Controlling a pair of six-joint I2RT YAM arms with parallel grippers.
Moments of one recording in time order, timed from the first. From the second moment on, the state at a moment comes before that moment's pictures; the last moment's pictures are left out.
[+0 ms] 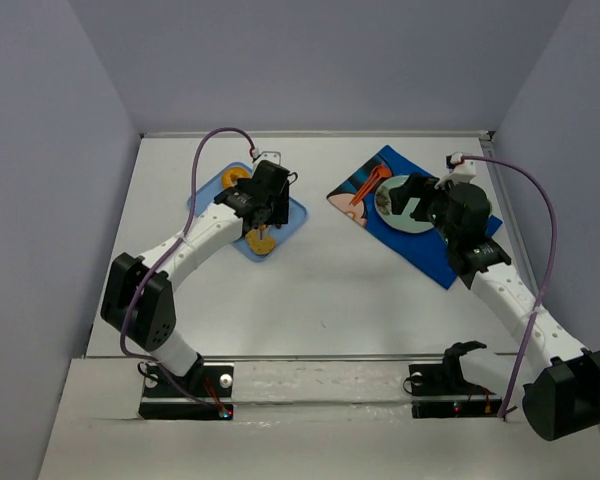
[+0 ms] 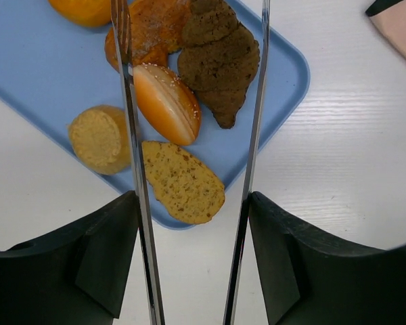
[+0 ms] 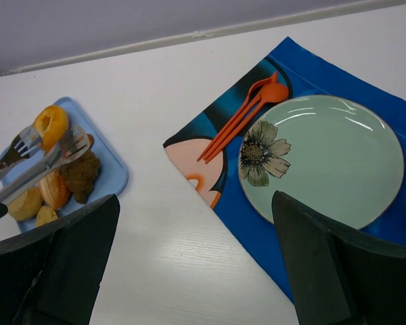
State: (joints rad) left arm -0.59 1.56 1.28 -0.56 -0.39 -0.39; right arm 0.26 1.04 0.80 0.04 0.06 0.34
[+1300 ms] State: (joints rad) left arm -0.65 1.52 1.37 -0.40 -0.13 -0.37; right arm 0.26 0.83 0.74 -0.04 0.23 0.40
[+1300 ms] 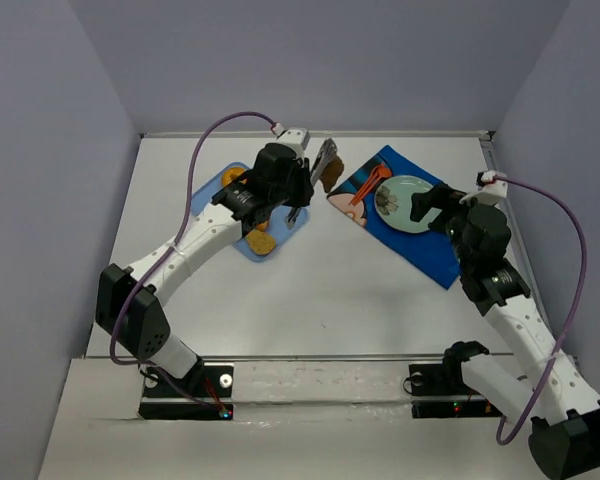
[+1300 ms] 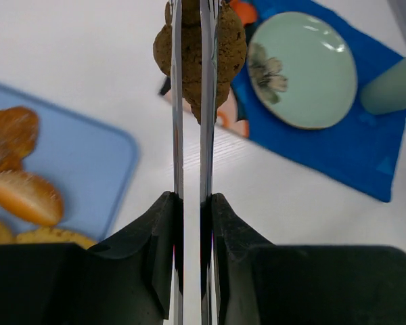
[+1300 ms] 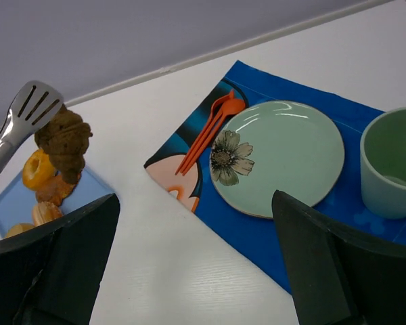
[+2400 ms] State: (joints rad) left arm -0.82 2.29 2.11 -0.45 0.16 -0.32; right arm 0.26 0.76 0.72 -0.08 0.37 0.42
